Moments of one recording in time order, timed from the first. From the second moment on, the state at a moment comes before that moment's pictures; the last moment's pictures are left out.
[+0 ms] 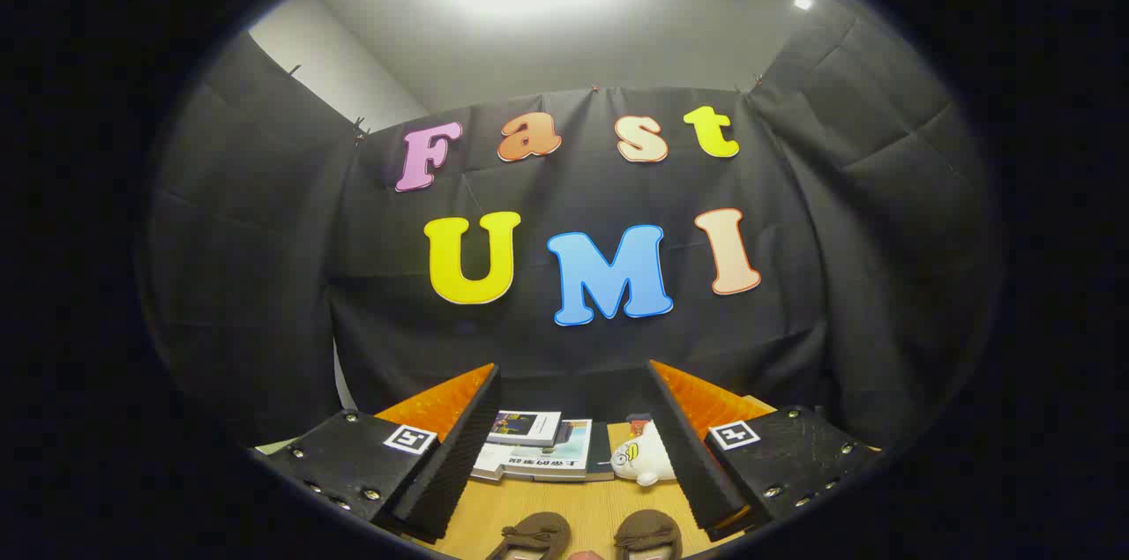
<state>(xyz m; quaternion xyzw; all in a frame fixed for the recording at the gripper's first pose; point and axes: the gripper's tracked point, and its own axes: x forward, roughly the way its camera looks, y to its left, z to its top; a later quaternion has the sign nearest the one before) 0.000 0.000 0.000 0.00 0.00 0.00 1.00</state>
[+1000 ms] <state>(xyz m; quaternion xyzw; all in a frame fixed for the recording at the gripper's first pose) 0.017 0.044 0.013 -0.02 -0.01 0.05 1.00</state>
